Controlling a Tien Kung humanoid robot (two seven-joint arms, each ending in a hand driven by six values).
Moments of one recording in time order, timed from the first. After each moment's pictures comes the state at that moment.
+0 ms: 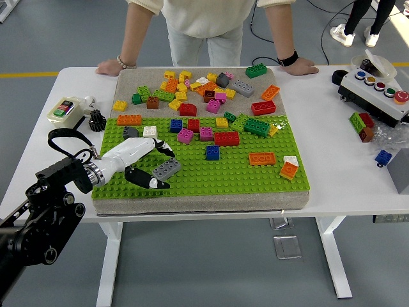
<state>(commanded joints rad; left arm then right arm) -0.45 0.13 -1.25 -1.02 2.27 -0.16 -0.37 0.13 -0.09 1.41 0.18 -0.44 -0.25 0.01</state>
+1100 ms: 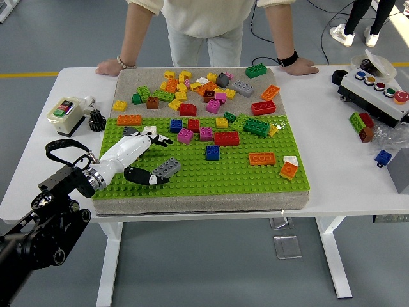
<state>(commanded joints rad) -0.46 0.10 -1.25 -0.90 2.27 0.04 -0.41 0.14 -0.09 1.40 0.18 -0.44 -0.25 0.01</state>
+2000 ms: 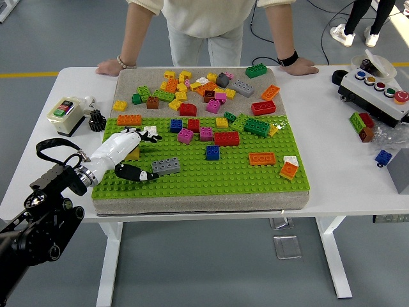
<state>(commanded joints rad) -0.48 0.11 -1.28 -0.85 2.27 0.06 -0.42 0.14 -0.09 1.40 0.18 -0.44 -0.25 0.00</state>
